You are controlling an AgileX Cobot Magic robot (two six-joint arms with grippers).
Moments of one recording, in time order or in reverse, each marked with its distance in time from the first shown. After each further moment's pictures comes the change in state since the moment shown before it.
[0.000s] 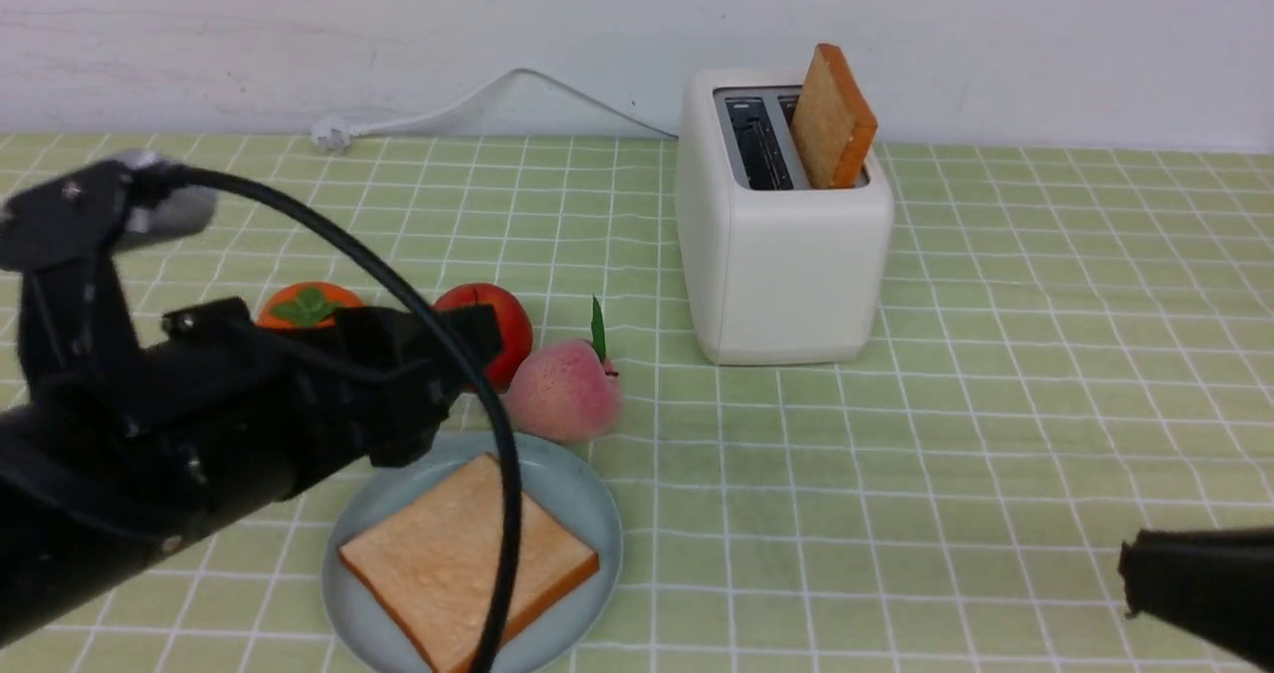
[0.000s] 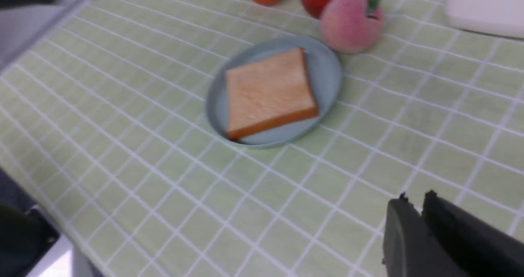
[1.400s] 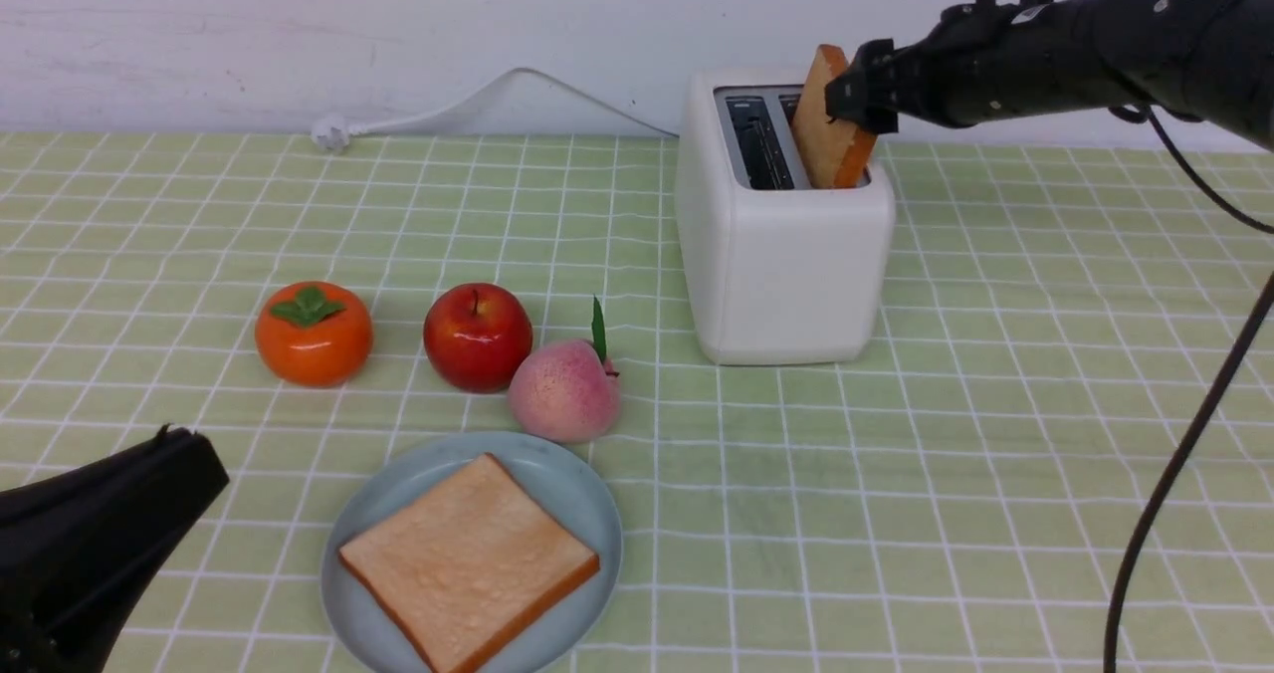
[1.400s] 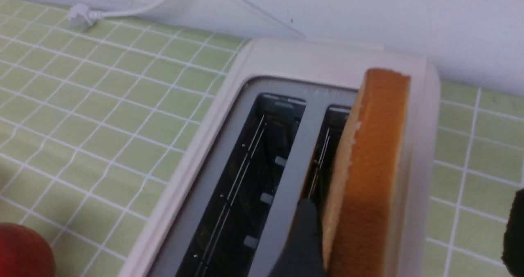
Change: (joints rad) right arm 0.009 1.282 -1.080 -0.165 -0.421 0.019; left arm 0.000 -0.506 0.286 0.008 -0.029 0.295
